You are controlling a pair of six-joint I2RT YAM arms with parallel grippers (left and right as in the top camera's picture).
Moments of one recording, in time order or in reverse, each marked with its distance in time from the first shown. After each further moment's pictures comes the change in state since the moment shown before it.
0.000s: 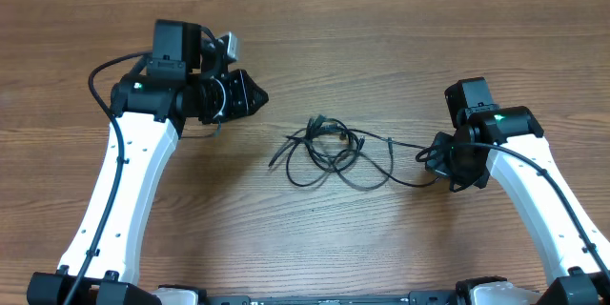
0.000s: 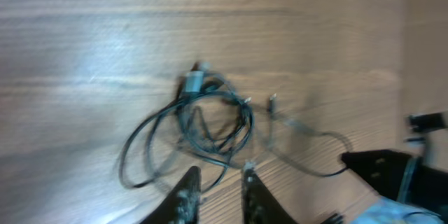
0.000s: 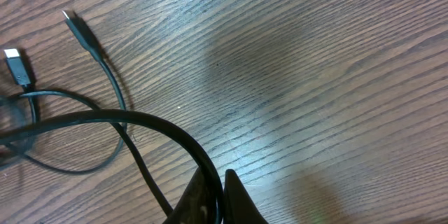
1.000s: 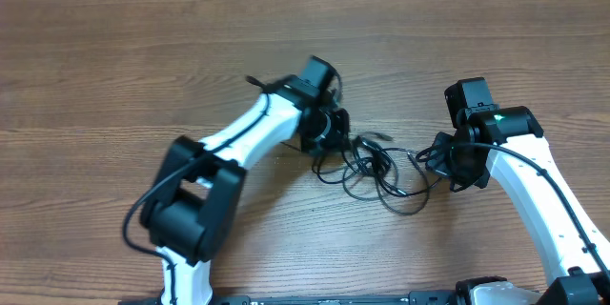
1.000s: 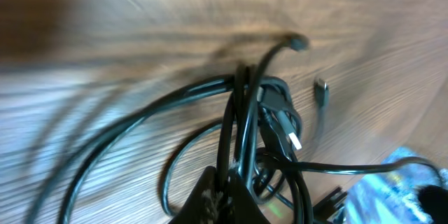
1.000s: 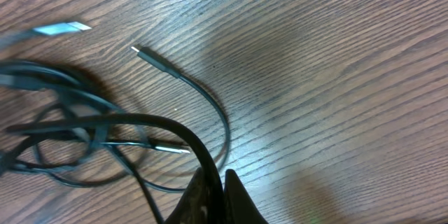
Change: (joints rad) left arm -0.391 0.499 0.000 0.272 0.037 -0.306; right arm 0.000 0.000 0.000 0.000 0.013 0.000
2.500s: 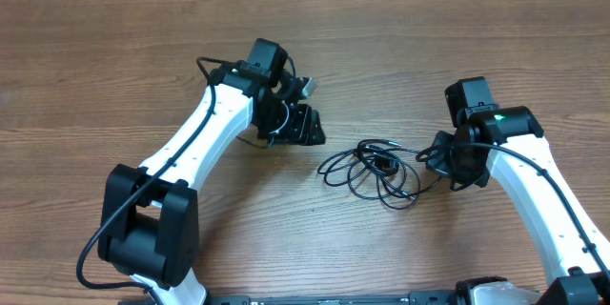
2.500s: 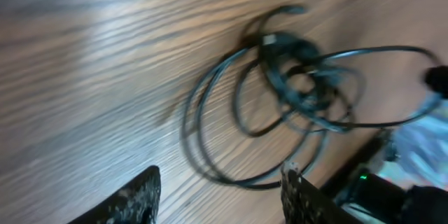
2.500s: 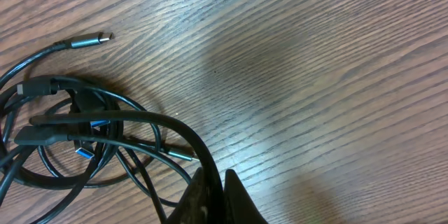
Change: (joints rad) left arm 0.151 -0.171 0.000 -0.248 0.032 0.496; right arm 0.000 0.000 0.000 0.011 0.004 -0.002
